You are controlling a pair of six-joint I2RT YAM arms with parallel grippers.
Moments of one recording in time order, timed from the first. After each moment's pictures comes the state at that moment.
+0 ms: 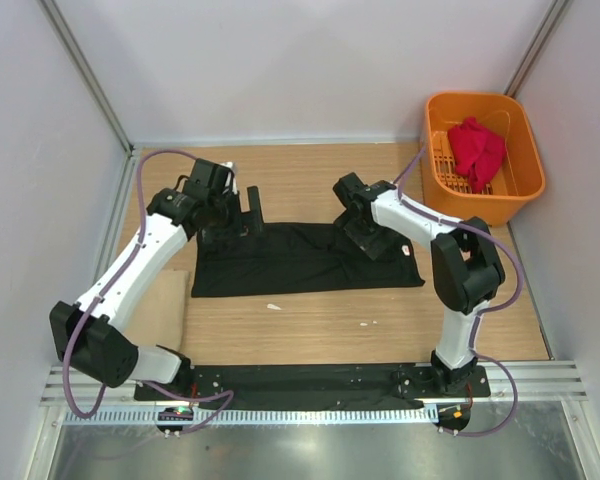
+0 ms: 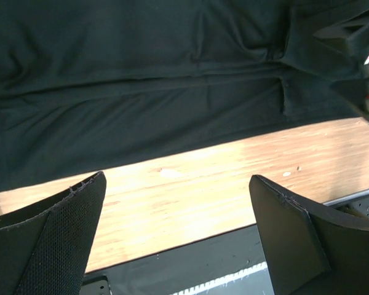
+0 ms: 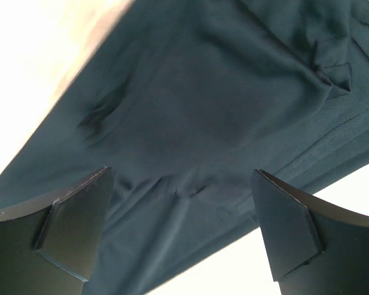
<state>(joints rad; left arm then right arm) -0.42 1.40 1.34 -0.89 0.10 -0.50 0.52 1.85 1.42 -0.90 0.32 1.31</state>
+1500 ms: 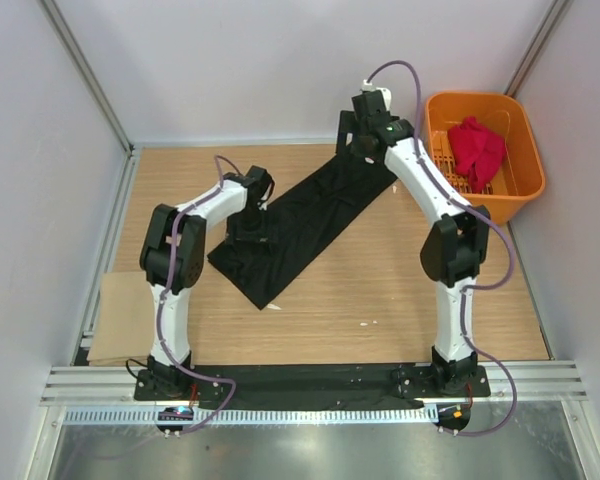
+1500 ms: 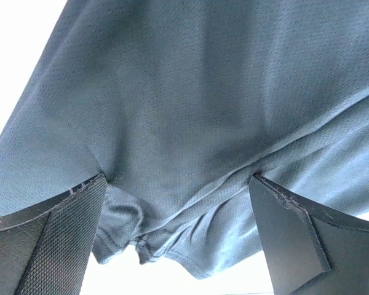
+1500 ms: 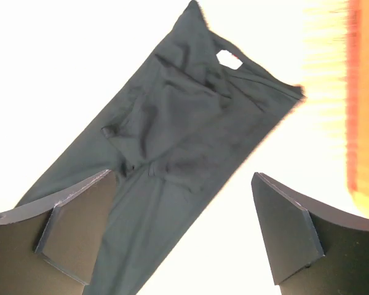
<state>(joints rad) -0.40 2.14 1.62 -0.95 0.01 -0.35 0.37 2.17 2.15 -0.73 0.31 0.34</state>
